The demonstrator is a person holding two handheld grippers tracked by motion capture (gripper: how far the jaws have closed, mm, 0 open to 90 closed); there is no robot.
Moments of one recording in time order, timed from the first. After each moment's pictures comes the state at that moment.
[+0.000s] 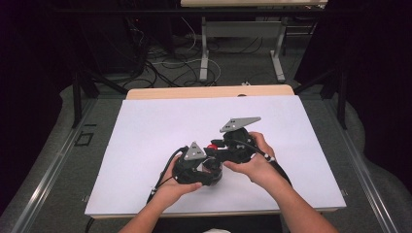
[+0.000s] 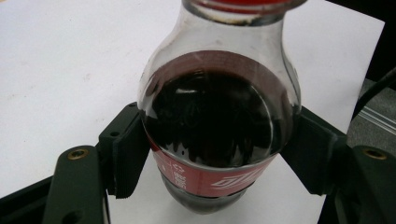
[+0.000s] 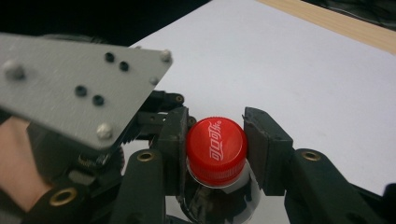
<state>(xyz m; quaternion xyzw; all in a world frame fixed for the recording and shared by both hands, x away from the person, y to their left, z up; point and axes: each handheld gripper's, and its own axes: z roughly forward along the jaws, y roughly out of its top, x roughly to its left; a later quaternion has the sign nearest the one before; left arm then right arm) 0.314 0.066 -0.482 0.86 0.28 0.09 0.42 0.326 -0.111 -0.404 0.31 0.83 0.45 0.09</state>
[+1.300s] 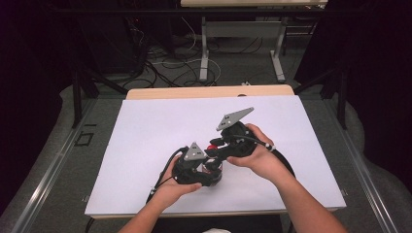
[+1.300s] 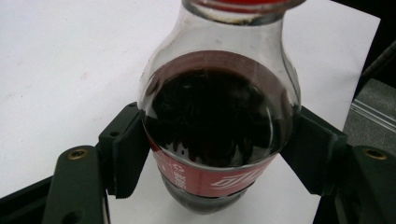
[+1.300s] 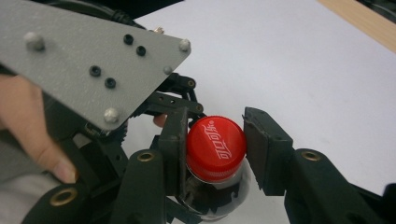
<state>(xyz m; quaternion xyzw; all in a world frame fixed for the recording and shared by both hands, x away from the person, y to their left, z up) 0.313 0.065 -0.482 0.86 0.28 0.09 0.42 0.340 -0.112 -0.391 0.23 0.88 0.41 0.06</state>
